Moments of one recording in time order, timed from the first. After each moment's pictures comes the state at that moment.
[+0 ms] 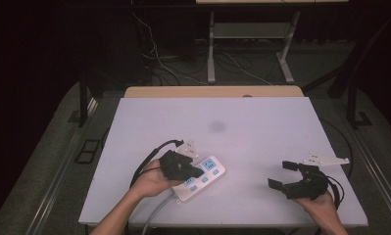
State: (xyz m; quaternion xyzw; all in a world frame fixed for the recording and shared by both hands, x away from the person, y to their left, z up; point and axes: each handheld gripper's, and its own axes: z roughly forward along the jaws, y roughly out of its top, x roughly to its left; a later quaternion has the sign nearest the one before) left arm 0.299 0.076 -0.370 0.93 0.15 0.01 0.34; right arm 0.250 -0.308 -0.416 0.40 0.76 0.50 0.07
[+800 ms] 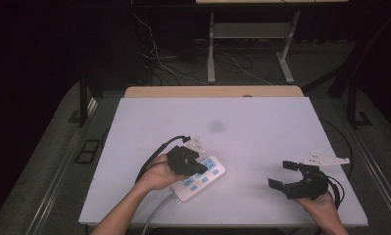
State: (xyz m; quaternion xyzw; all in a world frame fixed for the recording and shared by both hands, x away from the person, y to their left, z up) left arm 0.317 0.060 -0.382 0.93 0.15 0.00 0.32; right arm 0.250 -0.308 -0.415 0.40 0.76 0.50 0.07
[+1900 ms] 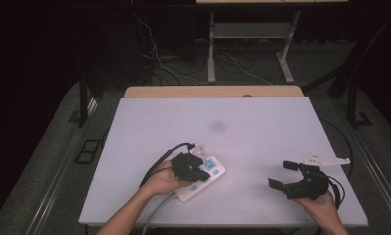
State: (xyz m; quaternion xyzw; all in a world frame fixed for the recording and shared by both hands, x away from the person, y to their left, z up) left arm 0.313 0.052 -0.405 0.94 0.15 -0.02 0.31; right arm 0.250 -0.309 -0.415 0.40 0.76 0.50 0.07
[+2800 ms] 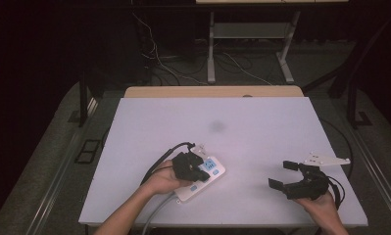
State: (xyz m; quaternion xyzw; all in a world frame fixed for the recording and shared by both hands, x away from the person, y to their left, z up) left arm 0.317 0.051 -0.407 0.94 0.16 -0.03 0.30; right arm 0.250 -0.309 -0.415 0.40 0.76 0.50 0.07
